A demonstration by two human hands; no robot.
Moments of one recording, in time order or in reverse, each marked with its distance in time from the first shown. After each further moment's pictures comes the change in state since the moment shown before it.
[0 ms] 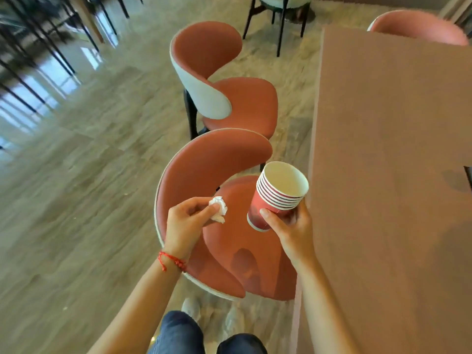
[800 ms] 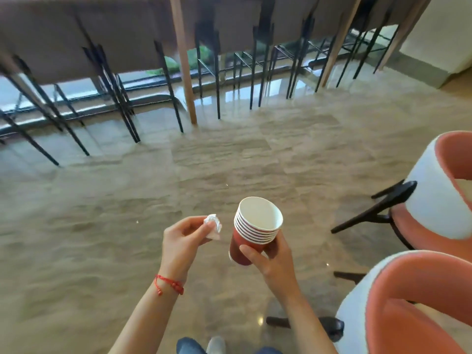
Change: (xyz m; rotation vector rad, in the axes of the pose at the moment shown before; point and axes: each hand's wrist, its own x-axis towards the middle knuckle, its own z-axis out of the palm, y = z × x) left_hand -0.113 -0.026 -0.429 -0.304 0.910 0.014; right_hand -0.146 0.019 0.445 -0.073 -0.951 0.071
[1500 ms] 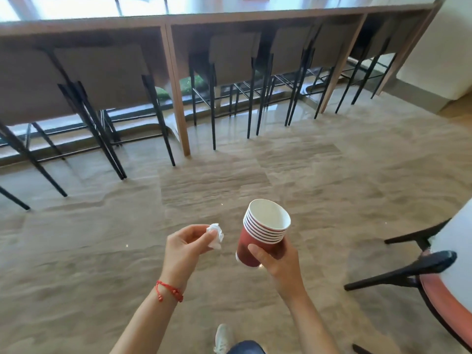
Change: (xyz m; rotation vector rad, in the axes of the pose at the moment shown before) left_hand 0.271 0.048 0.067 -0.027 -0.082 -0.022; right_hand 0.286 -0.023 0.020 0.022 0.052 -0.030
